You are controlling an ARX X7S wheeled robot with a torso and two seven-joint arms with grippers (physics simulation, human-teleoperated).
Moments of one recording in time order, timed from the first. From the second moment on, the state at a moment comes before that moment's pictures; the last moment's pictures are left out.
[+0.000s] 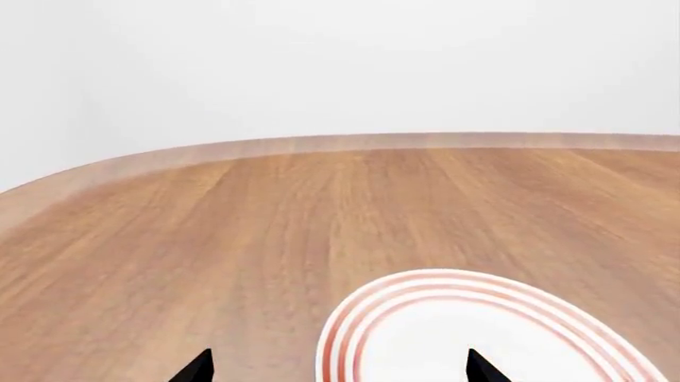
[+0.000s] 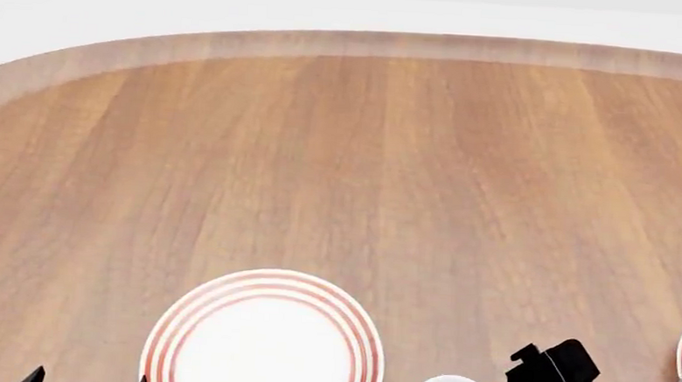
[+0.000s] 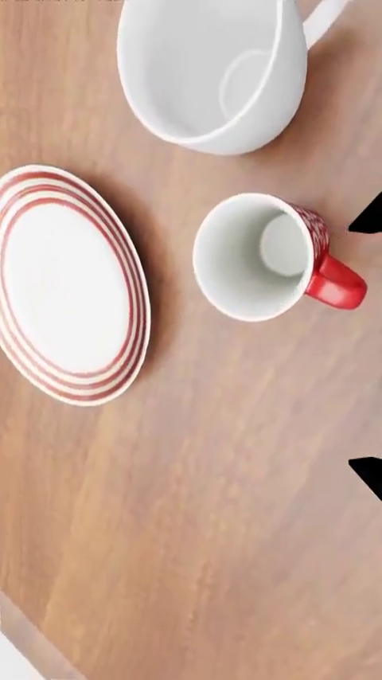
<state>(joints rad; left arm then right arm) -0.02 -0.17 0.21 -0.03 -0.18 0.03 -0.20 0.42 0.04 0.30 -0.35 1.03 0.87 1.43</state>
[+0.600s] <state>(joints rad) -0.02 -0.19 0.23 -0.03 -0.19 0.03 -0.22 0.42 0.05 0.28 -0.22 1.03 0.73 1.40</state>
